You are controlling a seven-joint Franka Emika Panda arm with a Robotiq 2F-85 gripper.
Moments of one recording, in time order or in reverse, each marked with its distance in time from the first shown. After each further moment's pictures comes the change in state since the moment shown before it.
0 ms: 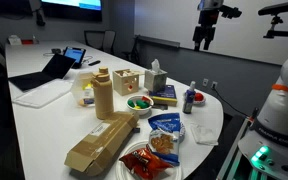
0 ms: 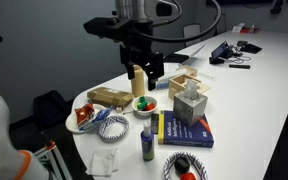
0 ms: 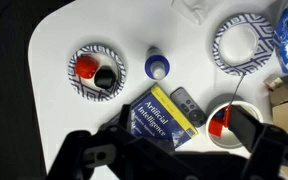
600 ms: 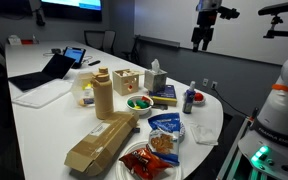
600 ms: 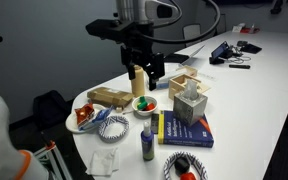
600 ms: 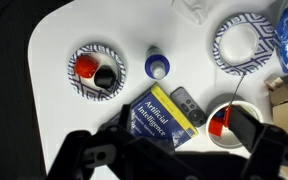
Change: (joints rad) arm 0.008 0.019 0.005 0.001 0.000 0.020 -0.004
